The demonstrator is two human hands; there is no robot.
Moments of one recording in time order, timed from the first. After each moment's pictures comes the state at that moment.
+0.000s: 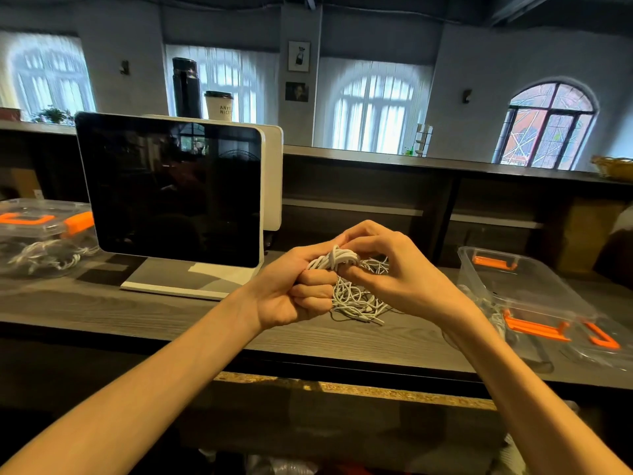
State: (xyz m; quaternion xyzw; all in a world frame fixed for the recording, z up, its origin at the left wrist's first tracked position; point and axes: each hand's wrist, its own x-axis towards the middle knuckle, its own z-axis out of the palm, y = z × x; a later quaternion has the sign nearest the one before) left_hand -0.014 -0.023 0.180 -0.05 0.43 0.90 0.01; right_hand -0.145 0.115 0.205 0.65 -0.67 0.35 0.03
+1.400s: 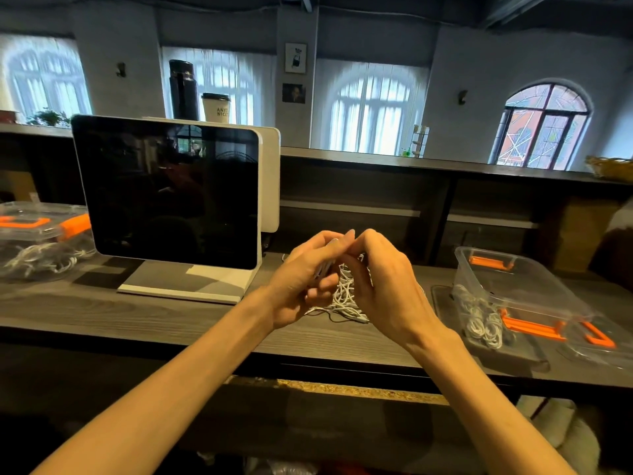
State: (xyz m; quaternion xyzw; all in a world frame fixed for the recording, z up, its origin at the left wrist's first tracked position) left_hand -0.031 -0.010 0.178 -0.08 0.63 0.74 -0.20; right_hand -0.141 0.103 0.165 0.62 -0.62 0.42 0.21
